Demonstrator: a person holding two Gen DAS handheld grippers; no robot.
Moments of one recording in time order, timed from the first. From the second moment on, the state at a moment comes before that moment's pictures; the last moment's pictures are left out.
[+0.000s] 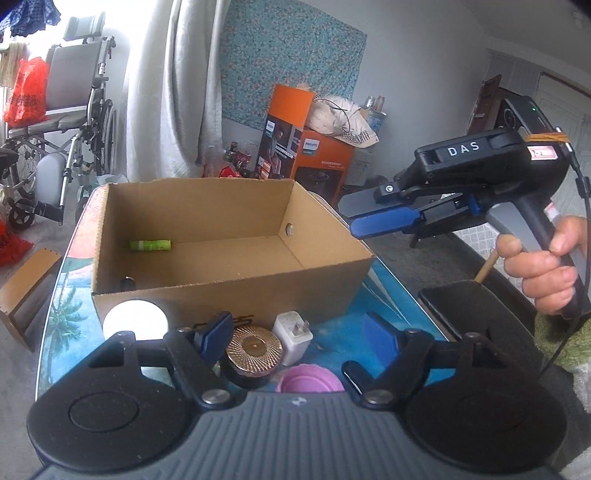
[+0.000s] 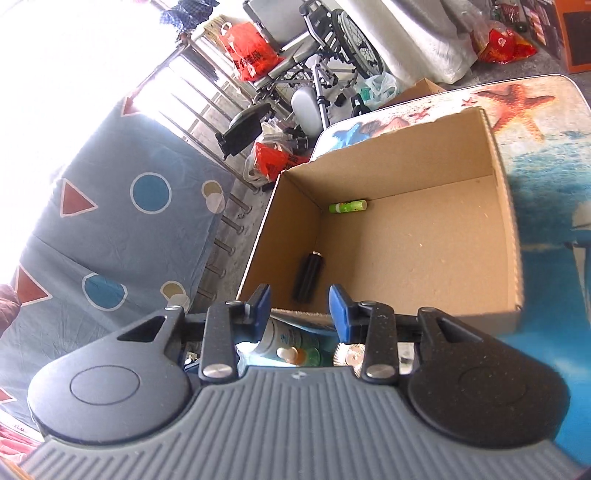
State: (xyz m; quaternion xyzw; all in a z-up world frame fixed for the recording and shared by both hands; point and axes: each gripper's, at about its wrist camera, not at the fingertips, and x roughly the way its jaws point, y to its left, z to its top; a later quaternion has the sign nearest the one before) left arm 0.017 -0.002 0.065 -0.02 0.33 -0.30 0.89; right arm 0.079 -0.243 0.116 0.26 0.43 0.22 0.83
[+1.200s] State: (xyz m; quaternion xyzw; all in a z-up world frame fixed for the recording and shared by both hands) left arm 0.030 -0.156 -0.047 0.09 0.46 -0.30 0.83; right arm 0.002 -0.299 -0.051 0.33 0.46 0.16 0.81
